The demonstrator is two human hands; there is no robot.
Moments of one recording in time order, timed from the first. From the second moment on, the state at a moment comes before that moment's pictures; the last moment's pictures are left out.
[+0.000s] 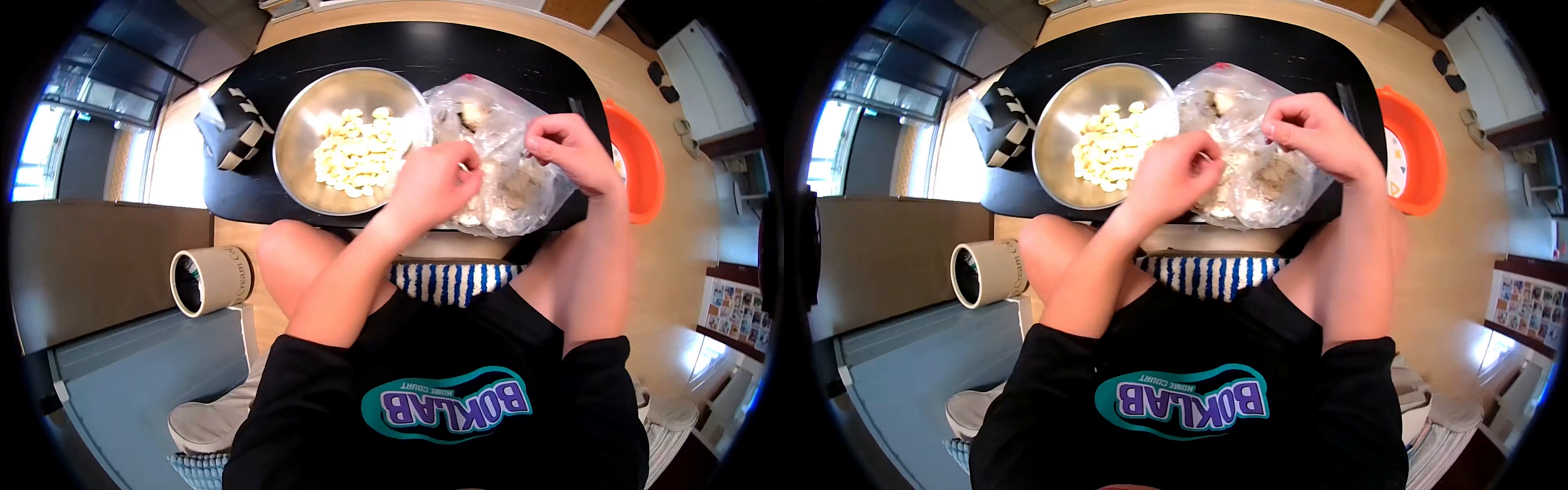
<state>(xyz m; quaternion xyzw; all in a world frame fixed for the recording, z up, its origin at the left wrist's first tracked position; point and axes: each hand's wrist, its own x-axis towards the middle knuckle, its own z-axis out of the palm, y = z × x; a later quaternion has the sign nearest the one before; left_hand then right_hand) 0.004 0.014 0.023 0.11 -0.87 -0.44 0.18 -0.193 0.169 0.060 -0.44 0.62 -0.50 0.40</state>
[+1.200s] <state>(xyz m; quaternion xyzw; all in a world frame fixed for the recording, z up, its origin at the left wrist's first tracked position) 0.007 -0.006 0.024 0.18 -0.65 -0.72 0.17 -0.129 0.142 0.023 -0.53 0.68 -0.45 0.22</state>
